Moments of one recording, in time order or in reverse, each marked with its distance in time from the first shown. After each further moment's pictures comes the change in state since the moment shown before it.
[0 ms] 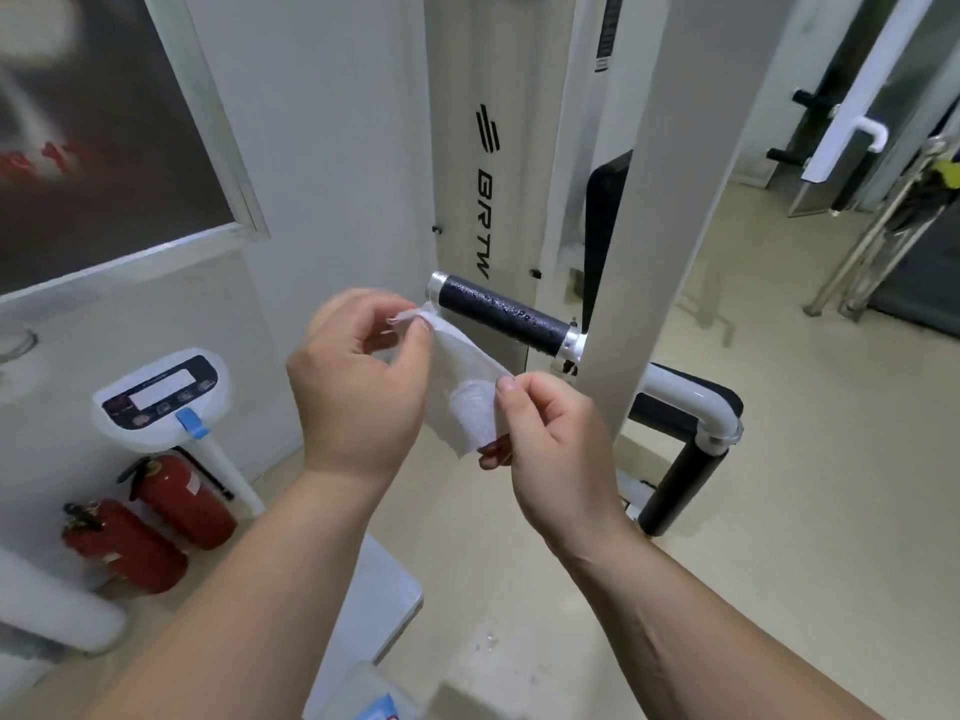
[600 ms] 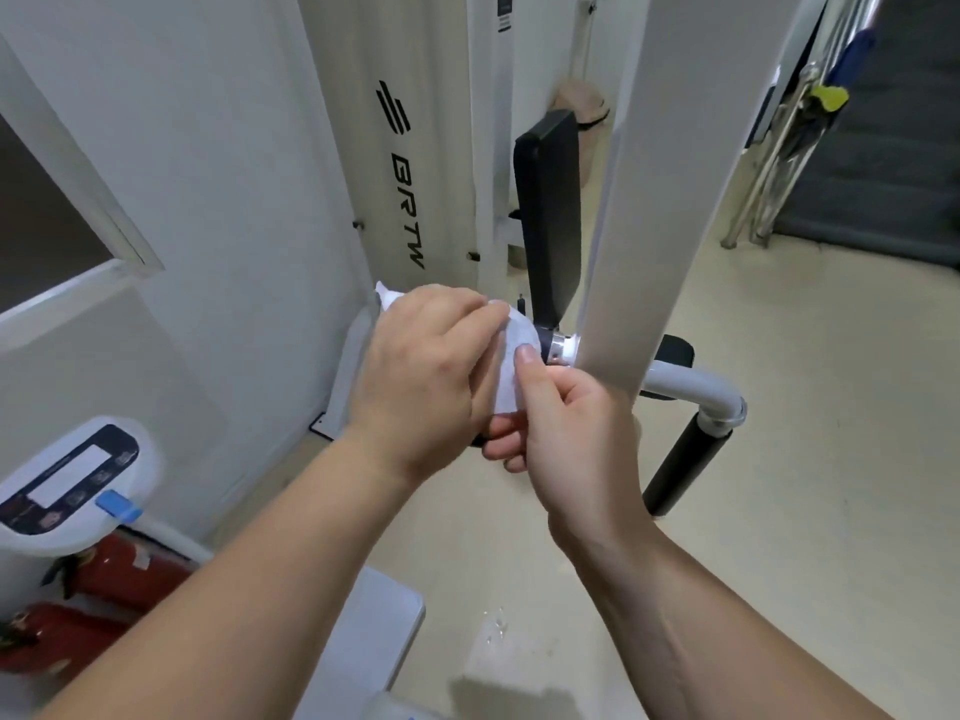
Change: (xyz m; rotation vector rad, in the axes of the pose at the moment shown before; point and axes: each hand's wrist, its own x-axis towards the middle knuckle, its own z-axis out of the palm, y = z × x) left_hand 0.038 -0.035 0.074 0.187 -0.470 0.685; right_hand 0.032 -0.010 0.012 0.105 0.327 0.294
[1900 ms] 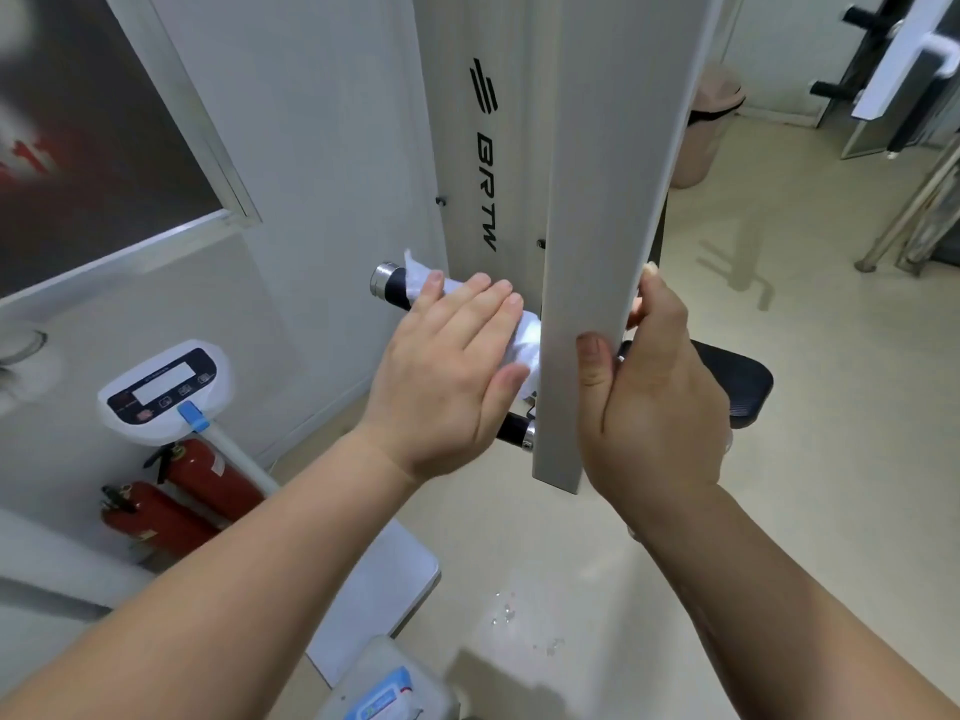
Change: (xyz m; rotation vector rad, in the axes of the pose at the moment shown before) left_hand -0.014 0.040 0.022 0.255 -0.105 -0.011; right_hand 0.059 0.020 -0.078 -0.643 0.075 -0.655
